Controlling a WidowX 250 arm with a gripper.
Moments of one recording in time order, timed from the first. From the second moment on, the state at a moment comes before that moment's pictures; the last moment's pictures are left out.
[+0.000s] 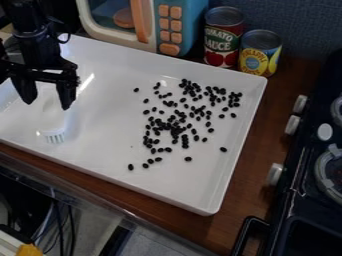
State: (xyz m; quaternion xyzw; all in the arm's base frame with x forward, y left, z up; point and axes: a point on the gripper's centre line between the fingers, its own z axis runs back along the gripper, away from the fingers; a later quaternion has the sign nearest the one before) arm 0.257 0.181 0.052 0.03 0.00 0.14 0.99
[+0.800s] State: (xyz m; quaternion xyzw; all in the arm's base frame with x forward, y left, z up) arm 0.259 0.184 0.031 0.03 0.01 0.18 0.98
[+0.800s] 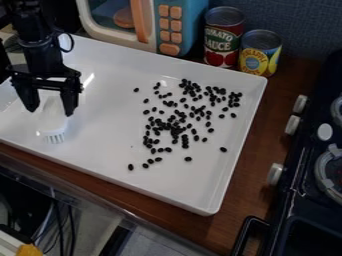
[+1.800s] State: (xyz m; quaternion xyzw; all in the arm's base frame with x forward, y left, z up) arm 0.262 0.175 0.024 0.00 0.00 0.23 0.97
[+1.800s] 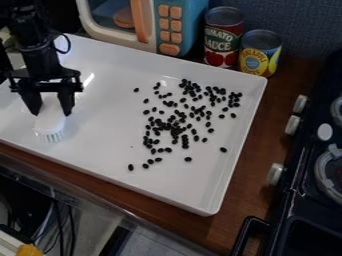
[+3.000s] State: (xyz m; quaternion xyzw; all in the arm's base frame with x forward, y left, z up) arm 0.319 0.076 0.019 -0.01 0.02 0.24 0.97
